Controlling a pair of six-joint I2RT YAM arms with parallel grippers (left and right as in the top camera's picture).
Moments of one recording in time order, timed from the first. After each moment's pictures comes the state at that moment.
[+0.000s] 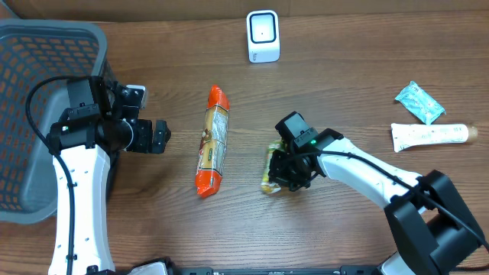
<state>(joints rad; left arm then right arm) 0.22 1.39 1.24 -1.02 0.20 0.30 0.62 1.74 1.05 -0.70 -0.34 0.84</state>
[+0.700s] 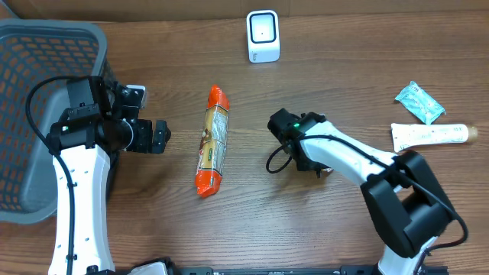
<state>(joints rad) 0.22 1.39 1.24 -1.02 0.20 0.30 0.63 1.92 1.23 -1.02 0.49 0.61</state>
